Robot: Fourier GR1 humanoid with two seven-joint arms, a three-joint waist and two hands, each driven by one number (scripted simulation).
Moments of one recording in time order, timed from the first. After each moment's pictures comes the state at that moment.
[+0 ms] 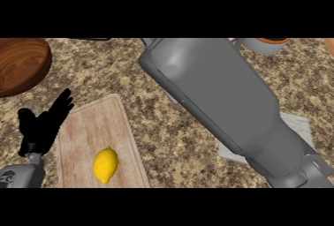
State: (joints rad) left arm -0.12 0.35 0.02 -1.34 0.13 -0.03 0.12; right arm -1.43 -0.01 0.24 -1.10 1.20 -0.01 1.24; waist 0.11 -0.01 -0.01
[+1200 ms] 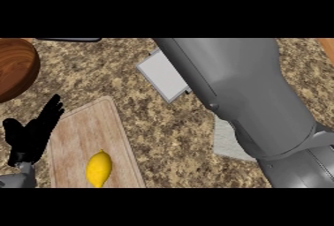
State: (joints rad) left arm -0.05 0.36 0.06 -1.37 0.14 -0.02 0.08; right arm -1.74 -0.01 0.04 -0.59 1.31 0.03 1.24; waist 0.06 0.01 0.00
